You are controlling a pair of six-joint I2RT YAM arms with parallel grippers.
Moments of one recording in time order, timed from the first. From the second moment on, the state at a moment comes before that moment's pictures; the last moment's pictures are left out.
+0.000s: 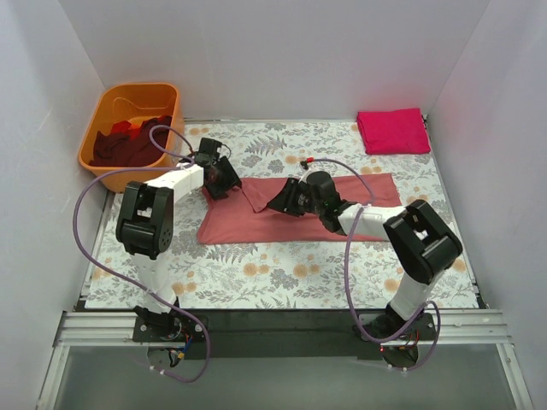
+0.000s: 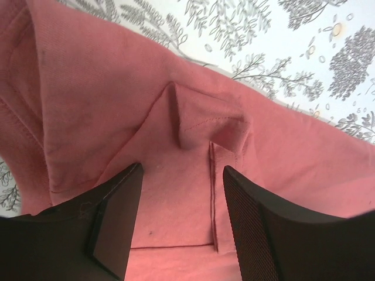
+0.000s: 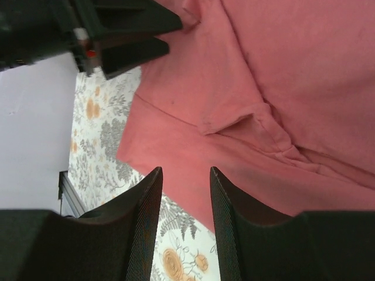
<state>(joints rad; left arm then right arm) -0.26 1.94 1.31 -0.38 0.05 -0.78 0.66 1.71 0.86 0.42 -0.27 0.84</state>
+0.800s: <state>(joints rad) -0.26 1.96 1.34 -0.37 0.04 -0.74 0.70 1.97 0.98 0.57 -0.22 0.99</state>
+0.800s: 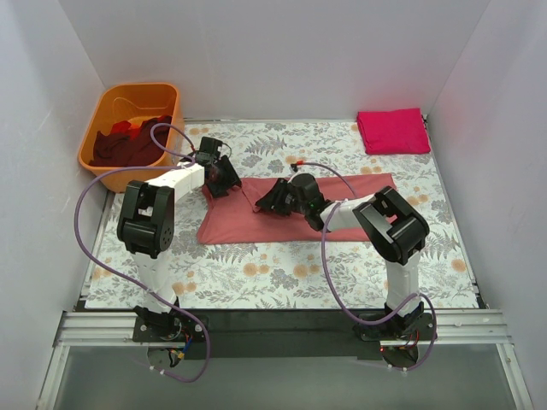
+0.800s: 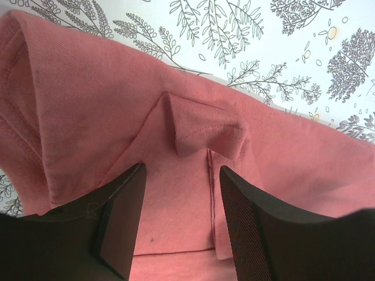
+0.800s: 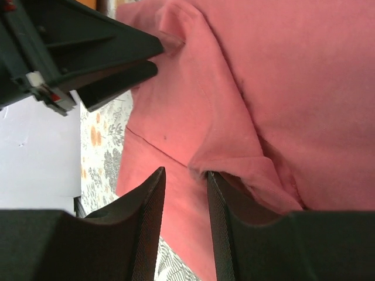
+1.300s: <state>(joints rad) -0.26 1.96 1.34 -0.37 0.04 -0.74 0.74 2.00 0.95 0.57 -0.13 1.08</state>
